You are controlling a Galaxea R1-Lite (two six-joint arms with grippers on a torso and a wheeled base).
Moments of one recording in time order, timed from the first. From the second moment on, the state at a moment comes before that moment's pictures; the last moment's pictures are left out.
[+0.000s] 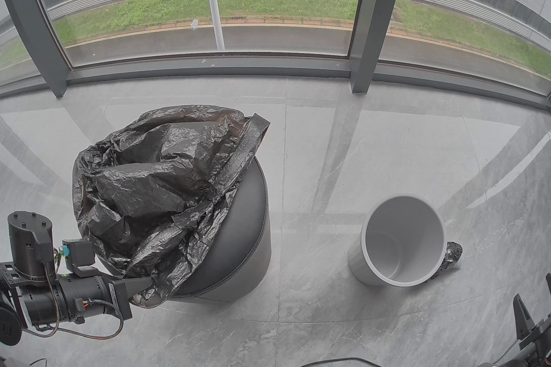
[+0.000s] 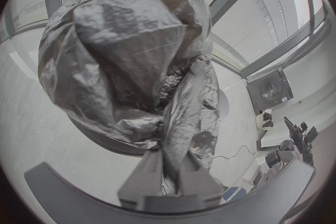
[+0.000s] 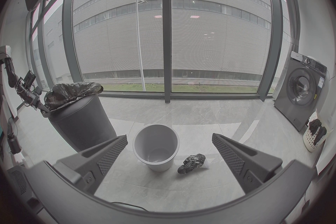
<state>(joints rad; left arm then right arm) -0.33 1.24 -0.30 -0.35 -0.19 -0.29 0.00 0.02 -0.02 0.00 -0.01 0.02</state>
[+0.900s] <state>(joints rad) -0.36 1.17 -0.78 -0.17 -0.16 0.00 -0.01 0.22 -0.12 -0.05 0.02 -0.04</state>
